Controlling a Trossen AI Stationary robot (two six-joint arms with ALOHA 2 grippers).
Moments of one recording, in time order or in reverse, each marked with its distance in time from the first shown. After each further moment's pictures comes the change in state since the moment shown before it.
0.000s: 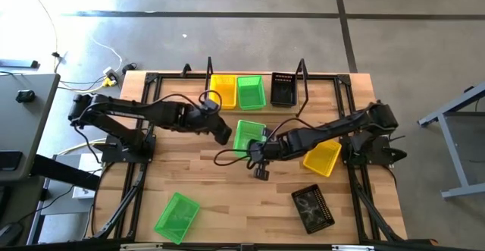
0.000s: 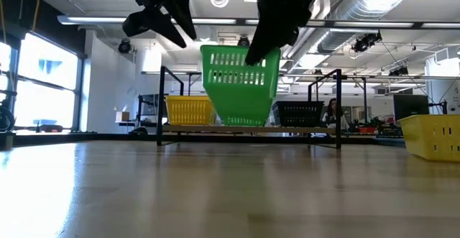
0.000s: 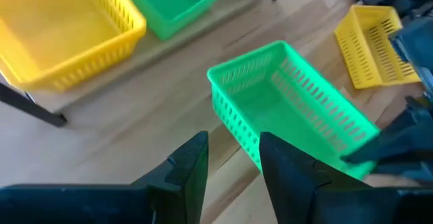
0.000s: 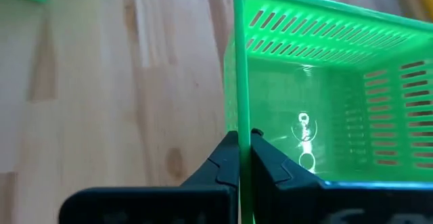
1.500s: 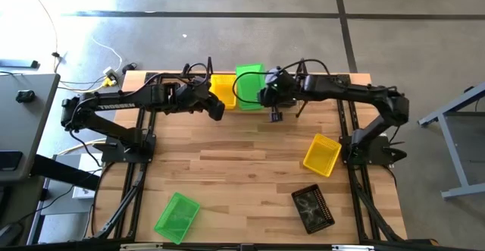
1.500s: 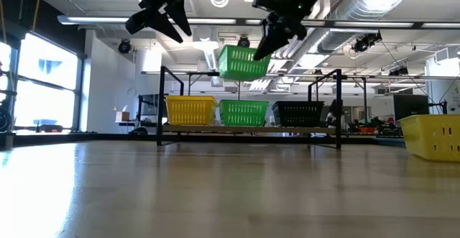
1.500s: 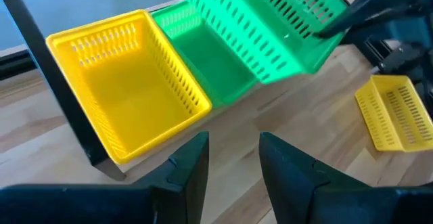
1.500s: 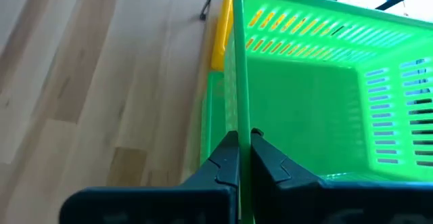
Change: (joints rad) left arm 0.225 -0.105 0.000 0.017 0.016 0.157; right arm -0.536 -0.172 0.002 -0.011 -0.182 -0.921
